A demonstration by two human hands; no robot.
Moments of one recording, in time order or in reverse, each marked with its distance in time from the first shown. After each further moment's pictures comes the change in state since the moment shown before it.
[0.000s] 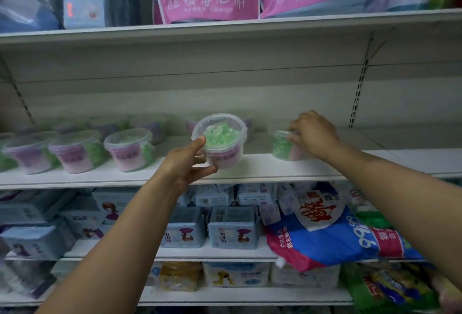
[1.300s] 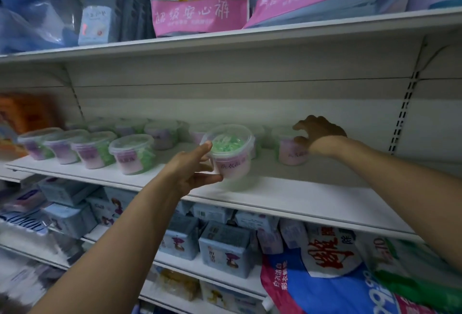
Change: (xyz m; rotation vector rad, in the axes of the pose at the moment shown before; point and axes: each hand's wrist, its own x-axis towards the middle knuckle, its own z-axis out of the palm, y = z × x) left_hand 0.030 0.001 0.074 0.007 0.189 0.005; right_hand 0.085 0.070 0.016 0.117 -0.229 -0.071
